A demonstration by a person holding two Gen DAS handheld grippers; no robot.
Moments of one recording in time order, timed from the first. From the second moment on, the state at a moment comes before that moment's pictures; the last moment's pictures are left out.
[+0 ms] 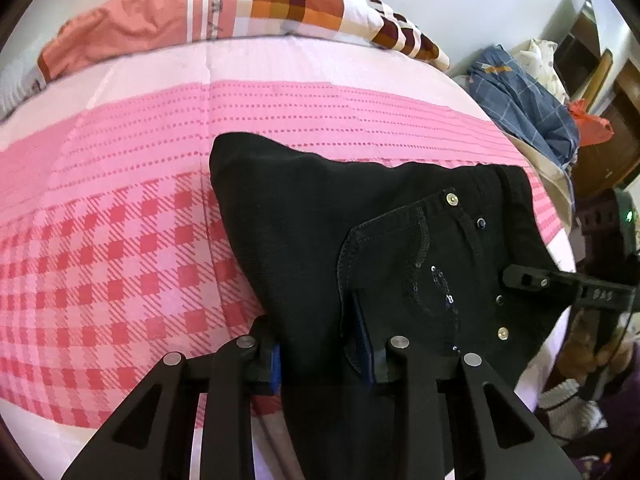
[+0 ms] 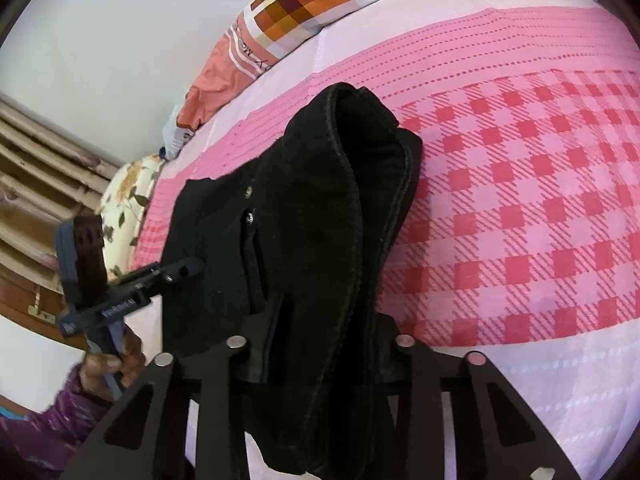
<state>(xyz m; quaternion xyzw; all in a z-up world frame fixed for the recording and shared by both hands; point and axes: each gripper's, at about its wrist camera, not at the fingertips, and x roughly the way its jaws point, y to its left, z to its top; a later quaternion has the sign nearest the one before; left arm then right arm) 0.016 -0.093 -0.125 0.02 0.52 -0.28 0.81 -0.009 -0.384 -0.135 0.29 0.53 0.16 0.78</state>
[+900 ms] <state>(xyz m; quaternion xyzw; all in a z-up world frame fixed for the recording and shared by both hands) 0.004 -0.056 -0.081 0.01 0.47 -0.25 0.85 -0.005 -0.340 -0.102 0.34 0.49 0.21 0.77</state>
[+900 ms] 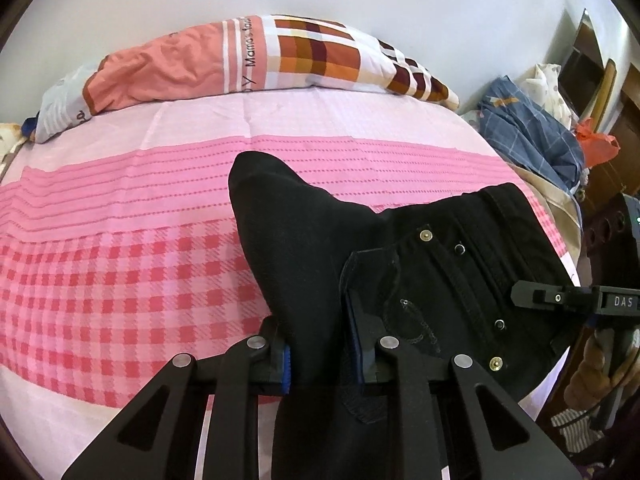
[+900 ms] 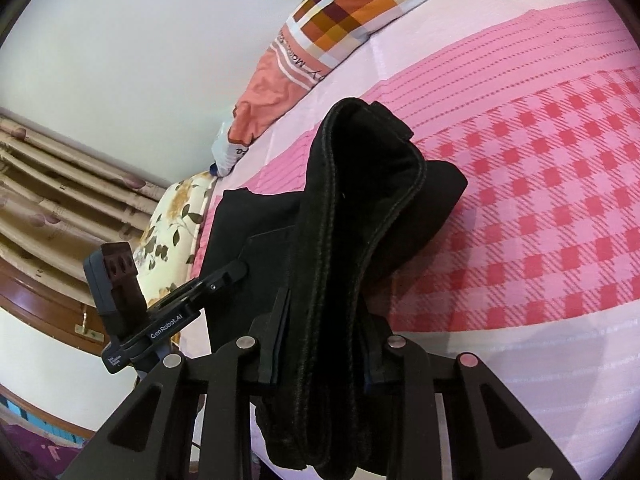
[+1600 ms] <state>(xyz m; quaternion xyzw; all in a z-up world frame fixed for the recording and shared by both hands) 0.002 0.010 -0.060 -0.02 0.45 -0.21 0.87 0.020 -0.271 -0.083 0.32 0.50 0.25 0.77</state>
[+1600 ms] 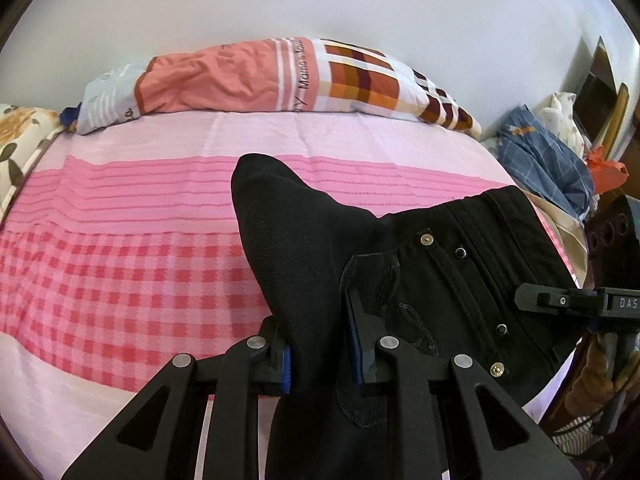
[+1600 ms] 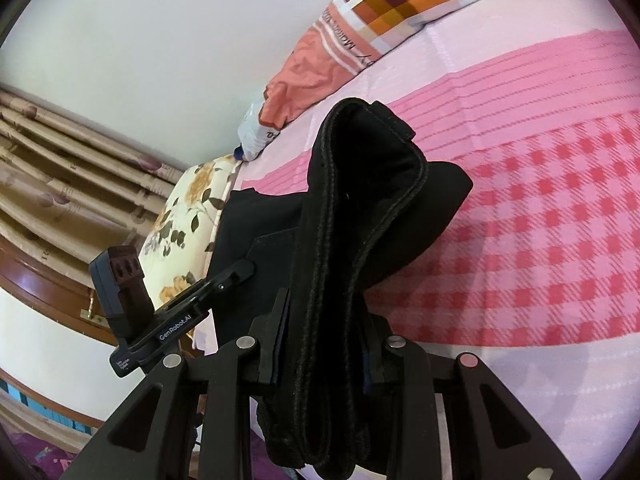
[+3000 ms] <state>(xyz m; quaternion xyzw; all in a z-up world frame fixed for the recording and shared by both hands) 0.105 0.142 -0.055 -0.05 0.41 -0.11 0.90 0.135 -0.137 -0.090 0.28 0.50 0.33 0.75</state>
